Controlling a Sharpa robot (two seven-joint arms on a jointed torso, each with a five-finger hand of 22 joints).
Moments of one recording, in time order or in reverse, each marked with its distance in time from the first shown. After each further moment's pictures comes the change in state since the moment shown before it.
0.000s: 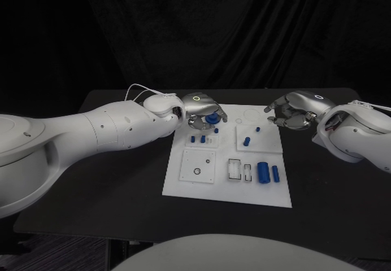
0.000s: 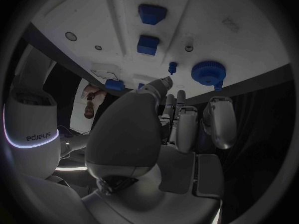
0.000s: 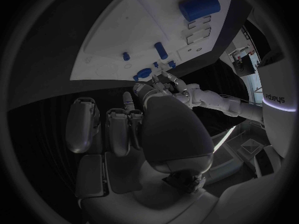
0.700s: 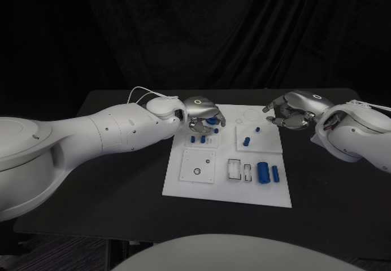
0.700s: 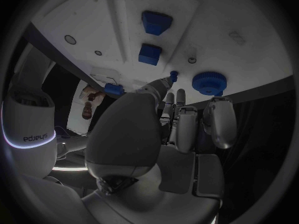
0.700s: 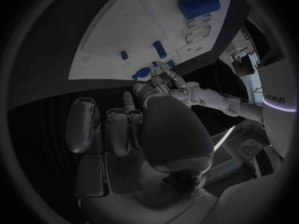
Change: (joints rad) left arm -0.017 0.025 0.000 -0.032 -0.007 0.037 -0.016; left_hand -0.004 0.004 -0.004 -0.004 0.000 0.041 0.005 0.011 -0.010 0.024 -0.005 0.020 0.016 0.000 0.000 0.000 0.000 0.000 0.000 0.000 -0.003 0.000; right arm 0.000 0.005 0.000 -0.001 0.000 -0.001 0.000; right_hand 0.000 0.000 0.000 0.000 0.000 0.004 -0.004 0.000 -0.001 0.000 0.000 0.000 0.000 0.000 0.000 0.000 0.000 0.000 0.000 0.000 0.000 0.000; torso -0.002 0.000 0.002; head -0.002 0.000
